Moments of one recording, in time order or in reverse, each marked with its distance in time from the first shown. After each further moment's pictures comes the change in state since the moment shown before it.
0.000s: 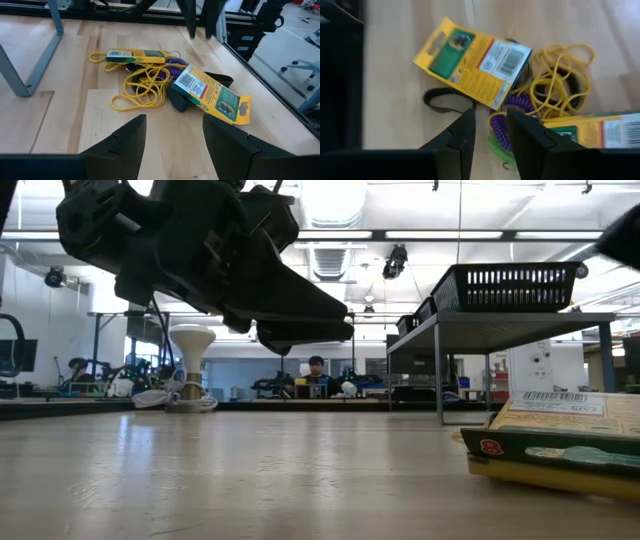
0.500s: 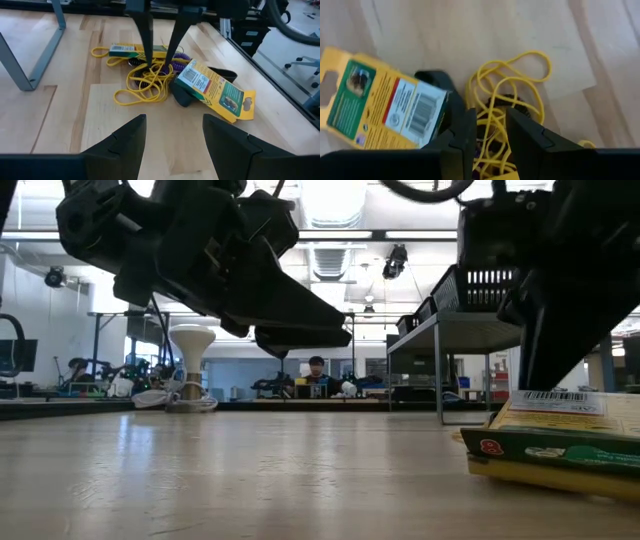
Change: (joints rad) left arm 0.000 0.000 0.000 -0.024 -0.009 0.001; right arm -0.318 0.084 0.023 -0.026 -0.241 -0.130
